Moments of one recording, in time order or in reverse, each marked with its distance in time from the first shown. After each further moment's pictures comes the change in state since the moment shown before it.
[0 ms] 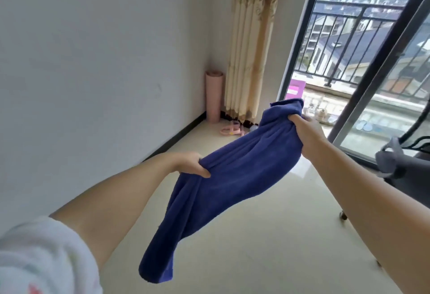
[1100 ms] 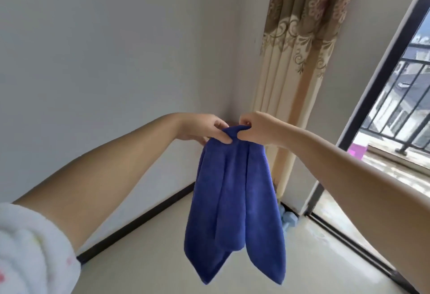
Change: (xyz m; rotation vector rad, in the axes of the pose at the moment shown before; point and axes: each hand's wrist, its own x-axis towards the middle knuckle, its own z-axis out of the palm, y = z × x) left_hand 0.412 0.183 -0.447 -0.208 0.221 0.189; right_hand 0.583 -0.176 0.179 -0.956 -0.683 -0.698
